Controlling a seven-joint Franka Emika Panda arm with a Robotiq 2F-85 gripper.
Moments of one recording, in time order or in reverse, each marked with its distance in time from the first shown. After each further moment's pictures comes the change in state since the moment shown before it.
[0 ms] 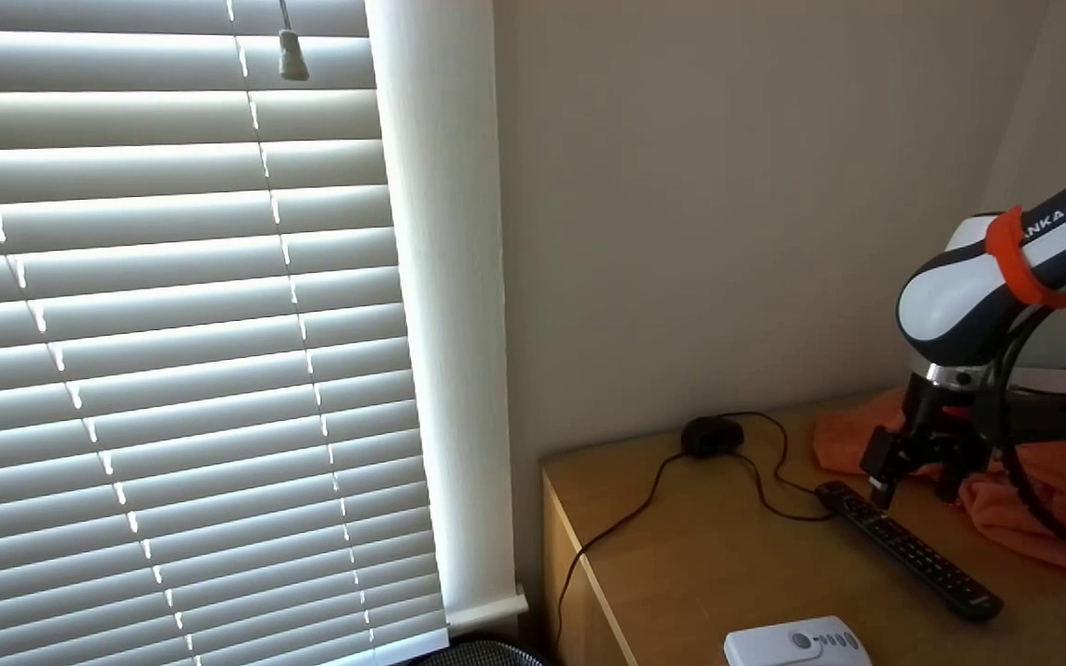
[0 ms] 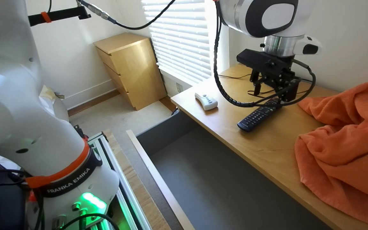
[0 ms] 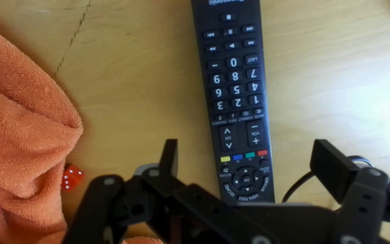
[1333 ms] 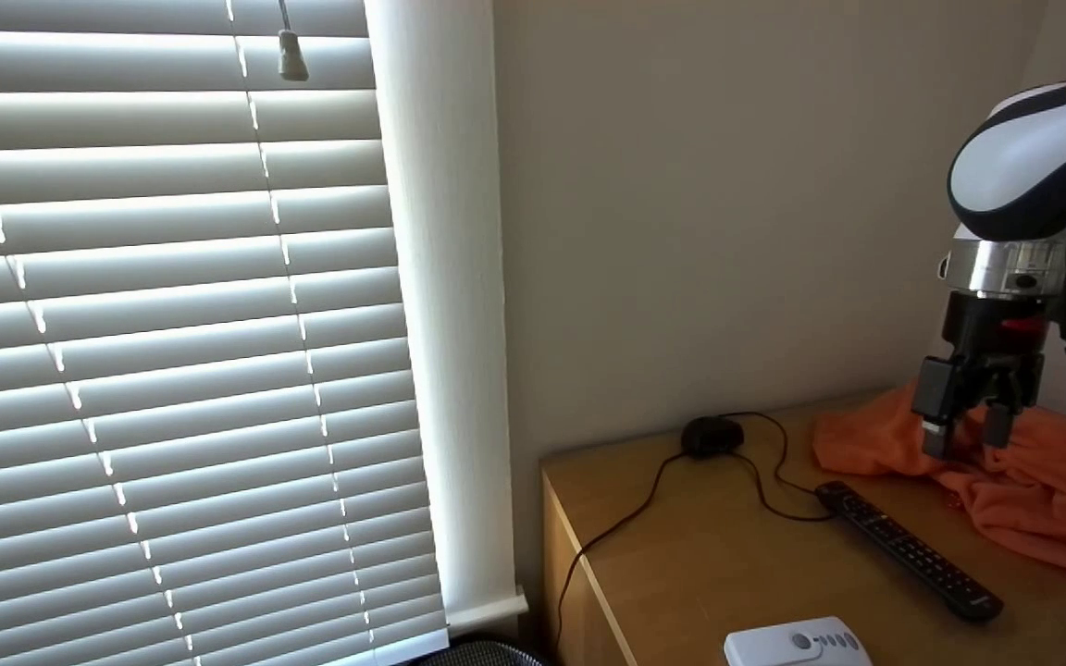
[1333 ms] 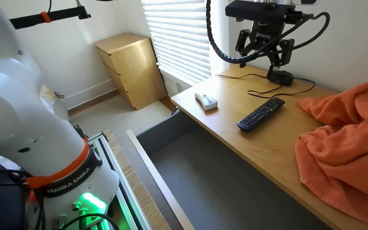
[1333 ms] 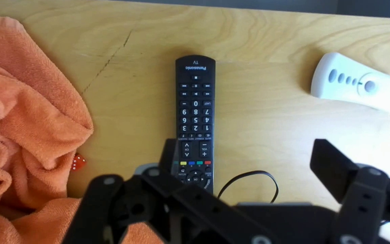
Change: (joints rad) arm 0.043 -0.239 -0.024 -0.003 -0.068 -0.341 -0.082
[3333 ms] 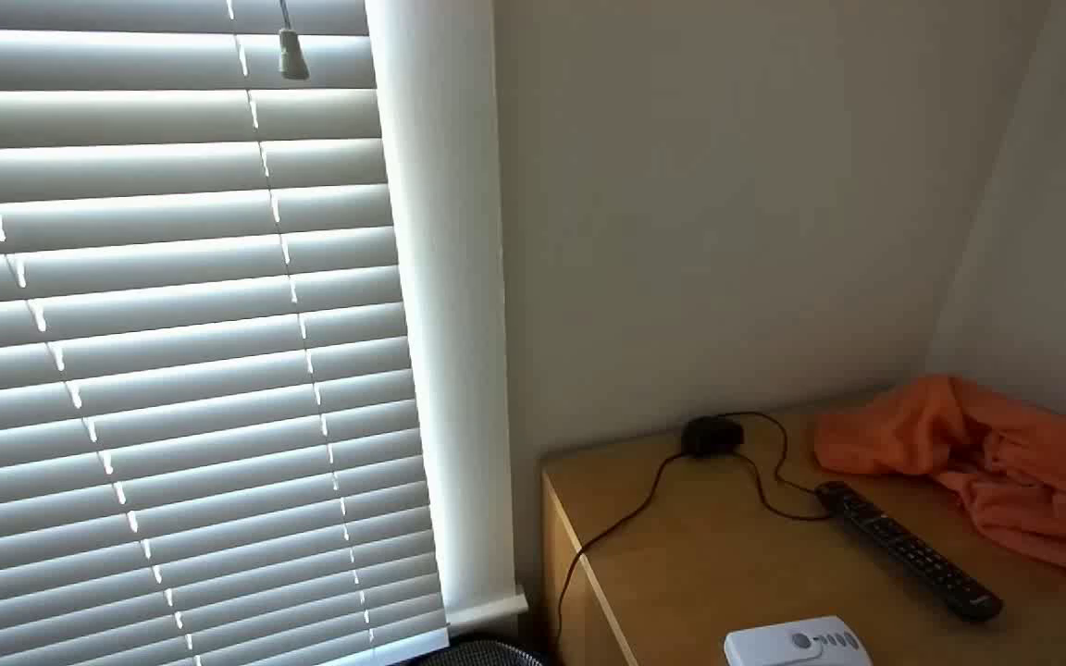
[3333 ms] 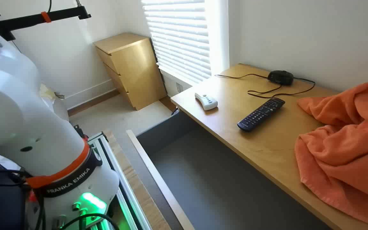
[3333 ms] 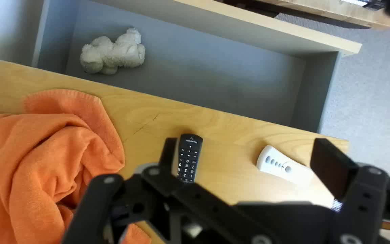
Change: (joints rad) arm 0.046 -0.367 -0.085 0.121 -0.162 -0.581 -0.179
